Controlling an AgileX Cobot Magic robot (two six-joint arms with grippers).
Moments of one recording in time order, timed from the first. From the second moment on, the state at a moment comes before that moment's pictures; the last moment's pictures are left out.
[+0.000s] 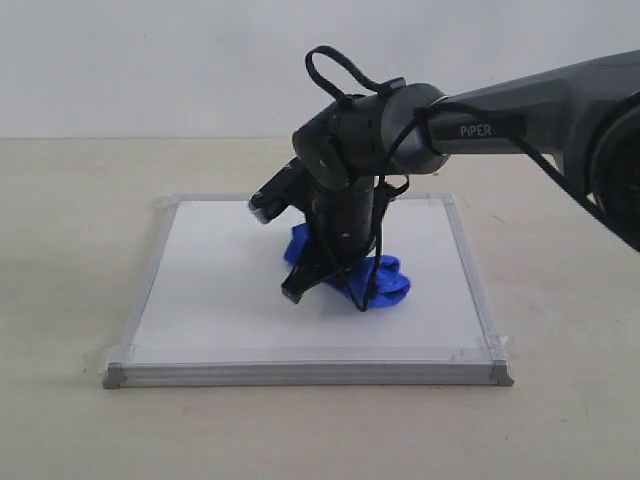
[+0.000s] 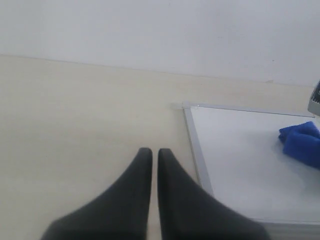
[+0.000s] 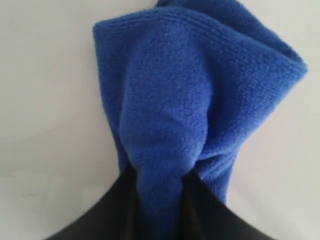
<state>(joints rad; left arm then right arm) -0.02 0.00 0.00 0.03 0.29 -0.13 0.57 2.24 -1.64 -0.15 0.85 -0.13</state>
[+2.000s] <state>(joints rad) -0.02 0.00 0.00 0.03 0.29 -0.13 0.25 2.01 -1.21 -0.63 0.64 0.77</state>
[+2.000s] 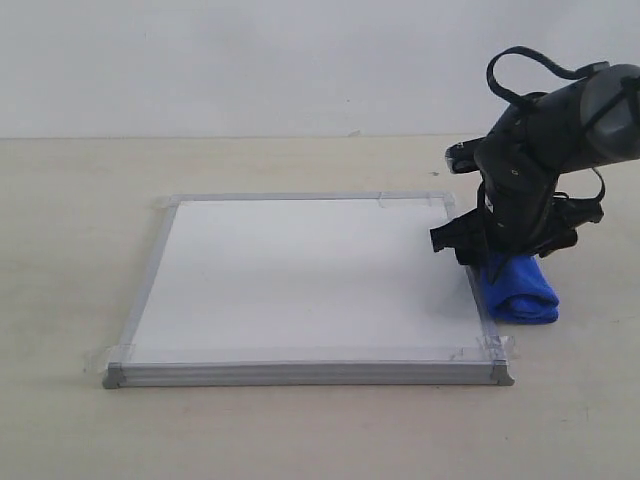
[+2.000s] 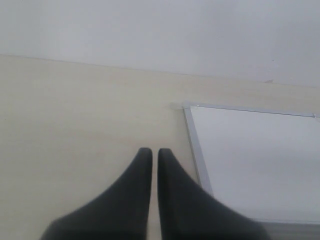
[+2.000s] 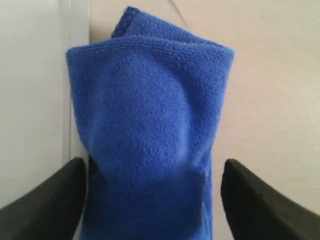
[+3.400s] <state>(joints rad) -0.02 0.00 0.00 0.03 0.29 -0.13 0.25 1.80 -1.08 -0.64 0.62 0.66</state>
